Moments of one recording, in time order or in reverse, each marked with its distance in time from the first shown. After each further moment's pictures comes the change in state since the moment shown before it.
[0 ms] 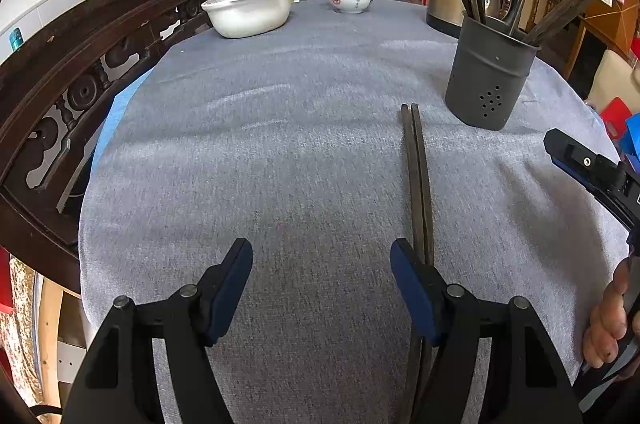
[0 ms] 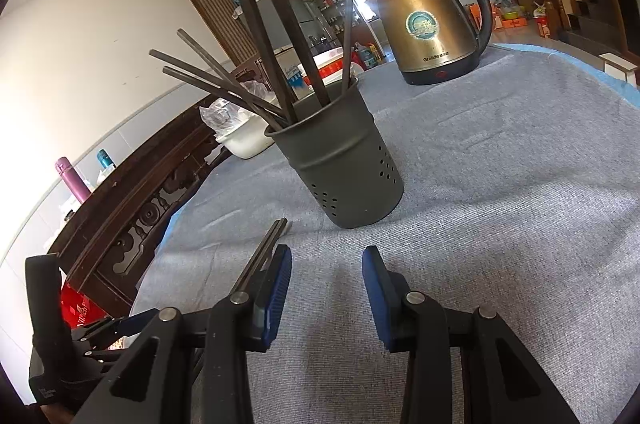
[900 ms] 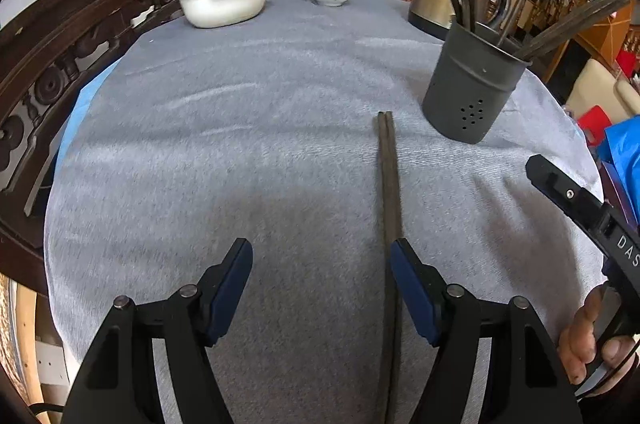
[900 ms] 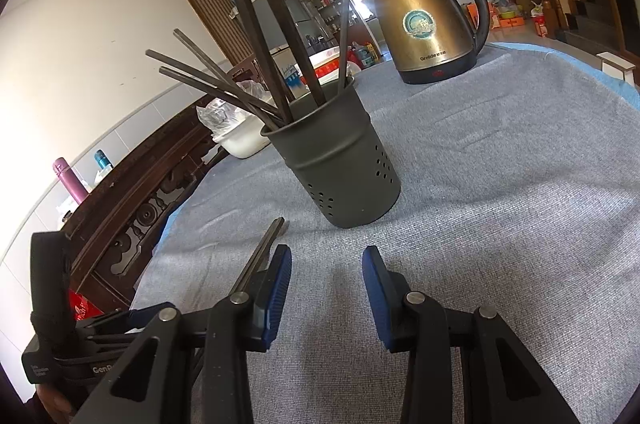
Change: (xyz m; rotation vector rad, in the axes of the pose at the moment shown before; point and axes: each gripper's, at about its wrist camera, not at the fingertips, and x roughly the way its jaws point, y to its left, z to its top) left arm 0.017 -0.006 0.019 -0.016 0.050 -0.124; right arm 0.001 -0.001 0.000 0.005 0.007 -0.010
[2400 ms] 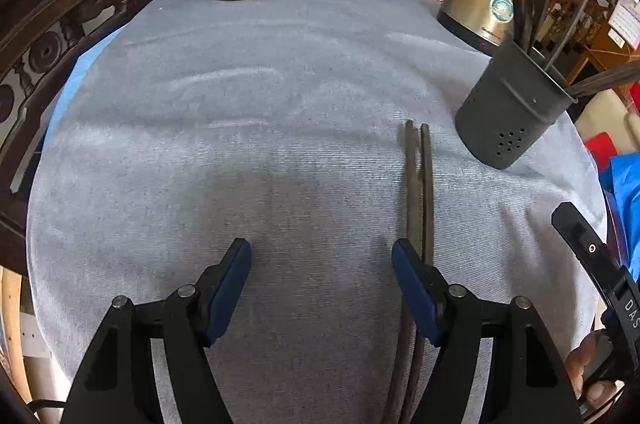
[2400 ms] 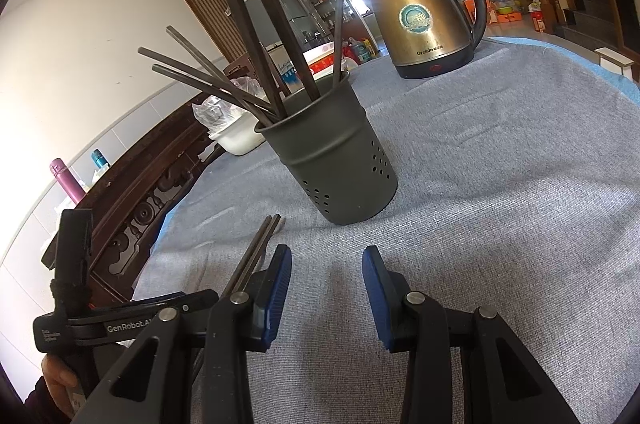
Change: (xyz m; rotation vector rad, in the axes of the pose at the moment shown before) left arm 0.019 0.029 0.017 -0.131 0.066 -0.019; right arm 0.003 -0.001 0.002 0.009 0.017 -0.005
